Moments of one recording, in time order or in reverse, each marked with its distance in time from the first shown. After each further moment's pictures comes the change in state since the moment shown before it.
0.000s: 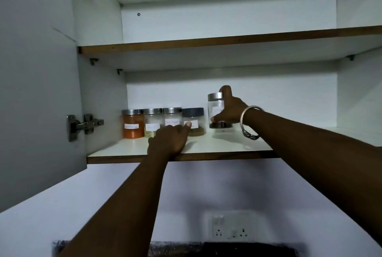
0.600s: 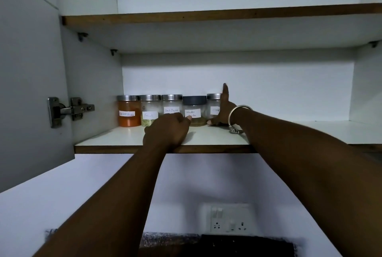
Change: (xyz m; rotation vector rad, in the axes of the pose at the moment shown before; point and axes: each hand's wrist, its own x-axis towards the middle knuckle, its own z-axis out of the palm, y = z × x) left_hand 0.019 -0.010 0.013 -0.005 0.060 0.093; right_hand 0.063 0.041 0.082 0.024 -0.092 0.189
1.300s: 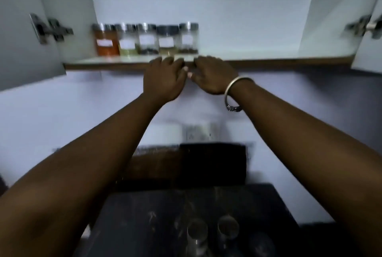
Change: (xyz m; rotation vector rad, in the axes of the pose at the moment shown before) left_hand -0.147 0.060 0.020 0.215 0.141 0.398; right_hand -0.267 0.003 -0.021 -0.402 -0.004 -0.328
